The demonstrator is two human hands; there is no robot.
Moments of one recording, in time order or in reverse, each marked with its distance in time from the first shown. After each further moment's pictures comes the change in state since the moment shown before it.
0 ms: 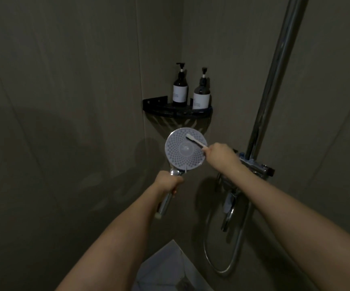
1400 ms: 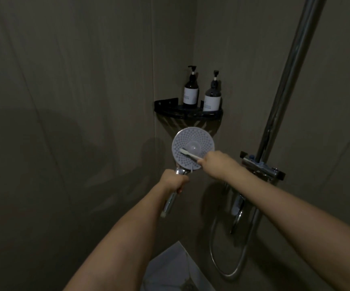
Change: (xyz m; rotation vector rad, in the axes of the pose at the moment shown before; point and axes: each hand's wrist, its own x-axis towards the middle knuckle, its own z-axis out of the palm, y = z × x) left_hand -0.003 -0.001 -0.013 0.027 0.022 0.030; right_hand -0.011 -0.025 -0.004 -0.028 -0.032 -0.012
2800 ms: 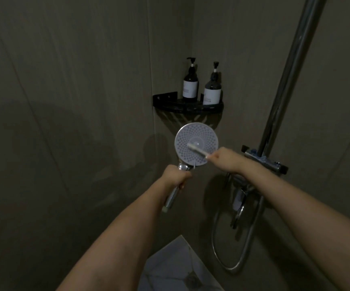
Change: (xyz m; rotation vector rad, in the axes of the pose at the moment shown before) left_hand 0.013 -0.004 0.007 -0.001 -0.046 0.011; right_hand 0.001 0.025 0.001 0.261 -0.128 -0.096
